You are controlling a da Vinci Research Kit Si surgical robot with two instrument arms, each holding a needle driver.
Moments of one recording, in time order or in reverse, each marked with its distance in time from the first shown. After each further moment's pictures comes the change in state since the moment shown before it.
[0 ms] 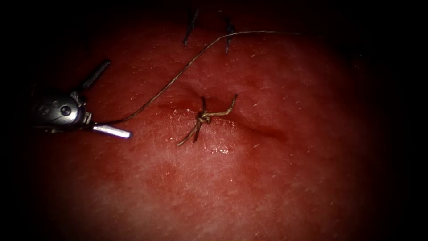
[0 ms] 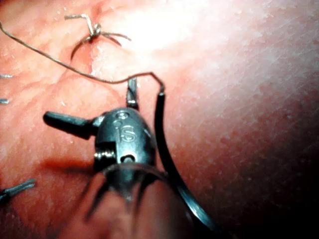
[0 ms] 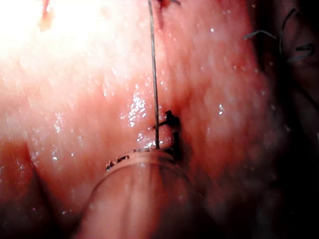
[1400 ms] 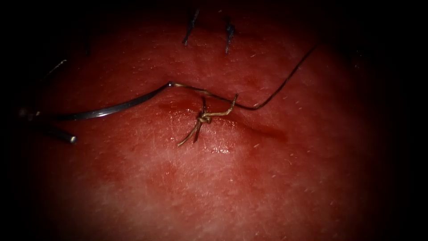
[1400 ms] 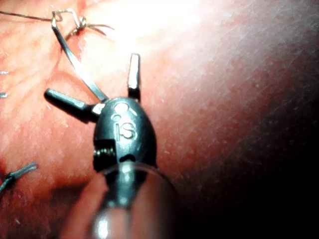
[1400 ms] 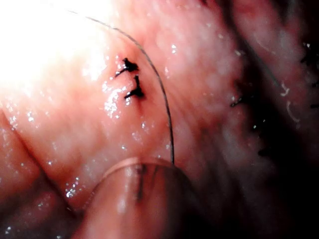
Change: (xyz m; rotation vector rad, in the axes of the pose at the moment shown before) right arm -0.011 0.004 -0.009 -0.147 -0.388 0.080; left arm -0.004 0.001 -0.005 0.089 -0.139 0.003
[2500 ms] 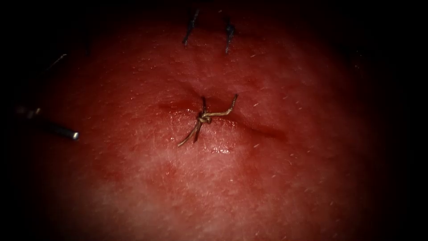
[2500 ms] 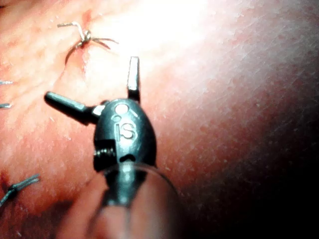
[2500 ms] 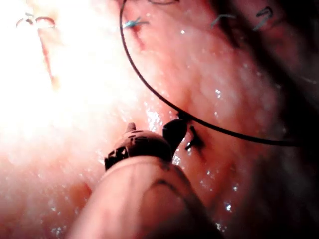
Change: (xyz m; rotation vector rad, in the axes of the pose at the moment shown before) right arm 0.013 -0.002 -0.011 0.370 0.442 0.413; left arm -0.001 0.000 0.001 -0.019 0.021 -0.009
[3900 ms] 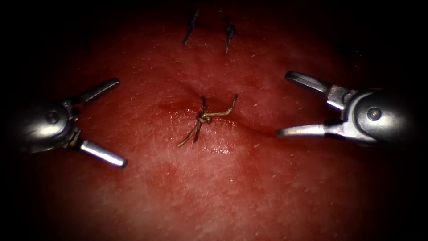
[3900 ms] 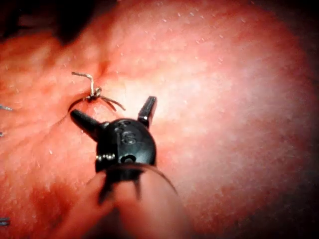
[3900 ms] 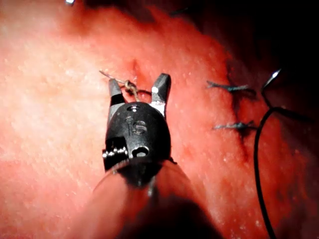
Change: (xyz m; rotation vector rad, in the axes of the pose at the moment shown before) right arm 0.013 -0.015 0.016 0.314 0.461 -0.340; left arm -0.002 -0.003 0.006 0.058 0.319 -0.183
